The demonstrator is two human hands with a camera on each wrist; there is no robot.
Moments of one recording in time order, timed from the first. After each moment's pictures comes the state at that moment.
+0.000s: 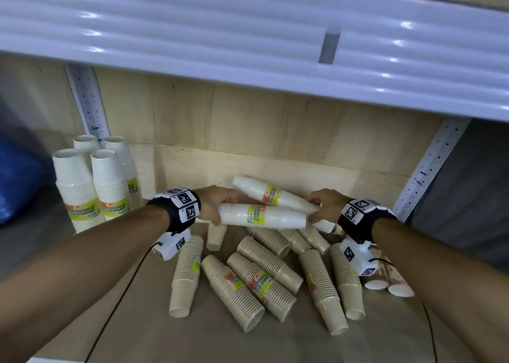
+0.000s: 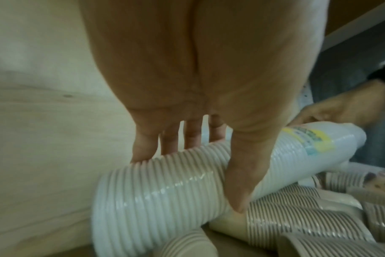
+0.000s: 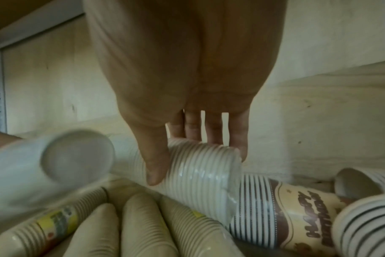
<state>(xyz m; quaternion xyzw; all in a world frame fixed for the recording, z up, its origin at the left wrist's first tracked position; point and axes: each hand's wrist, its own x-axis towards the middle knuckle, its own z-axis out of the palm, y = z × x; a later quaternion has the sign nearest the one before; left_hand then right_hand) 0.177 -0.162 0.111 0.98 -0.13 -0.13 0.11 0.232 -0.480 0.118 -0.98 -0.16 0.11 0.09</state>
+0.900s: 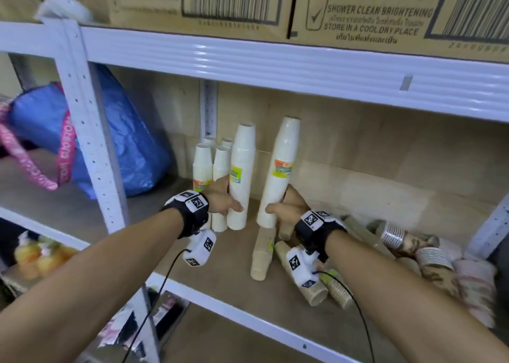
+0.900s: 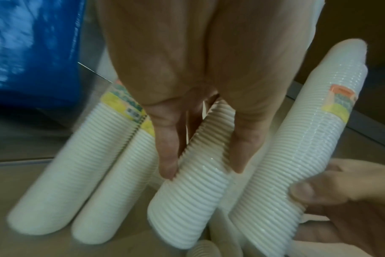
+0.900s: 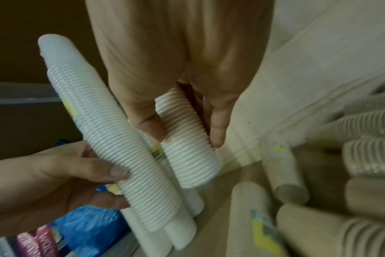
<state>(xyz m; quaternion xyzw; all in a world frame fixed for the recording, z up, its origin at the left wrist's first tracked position) 0.013 -0.061 0.131 0.88 0.11 0.05 0.46 0.140 -0.246 0.079 -0.85 -0.19 0.11 0.47</state>
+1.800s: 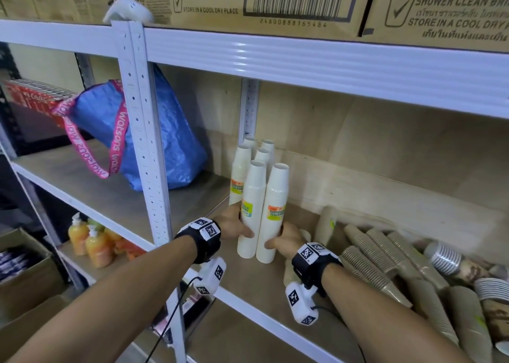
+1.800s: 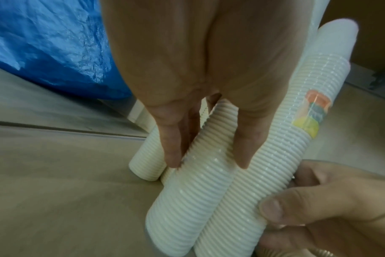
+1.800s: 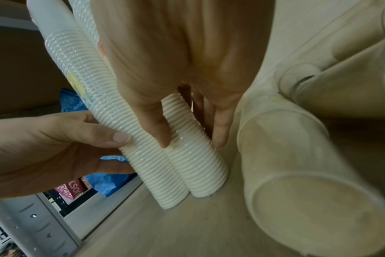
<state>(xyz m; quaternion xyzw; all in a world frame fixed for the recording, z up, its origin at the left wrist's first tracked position) -0.024 -0.022 0.076 0.88 0.13 0.02 0.45 0.064 -0.183 0.043 -0.85 -0.22 0.20 0.43</state>
